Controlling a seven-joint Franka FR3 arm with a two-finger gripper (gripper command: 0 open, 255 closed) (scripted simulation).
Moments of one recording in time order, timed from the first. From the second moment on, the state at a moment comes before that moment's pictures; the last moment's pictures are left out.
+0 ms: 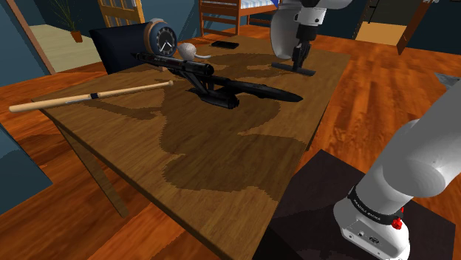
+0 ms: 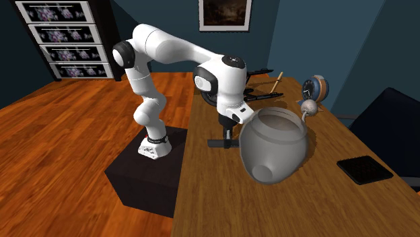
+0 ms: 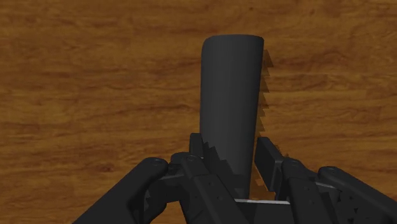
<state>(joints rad) 0.04 -0.14 -0.45 -1.97 0.00 1.80 -0.58</state>
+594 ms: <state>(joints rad) 0.04 -0.13 -0.45 -1.87 0.00 1.69 -0.58</state>
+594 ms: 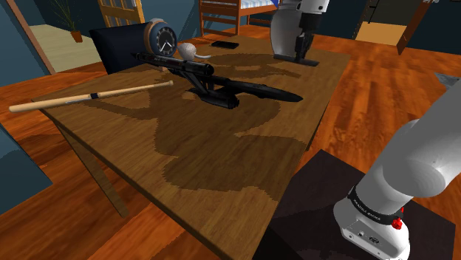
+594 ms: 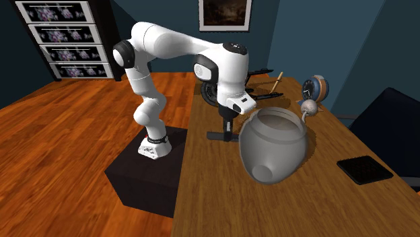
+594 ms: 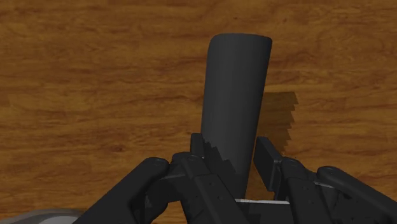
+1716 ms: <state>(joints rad) 0.11 -0.24 -0.33 -1.85 0.00 1.58 -0.38</state>
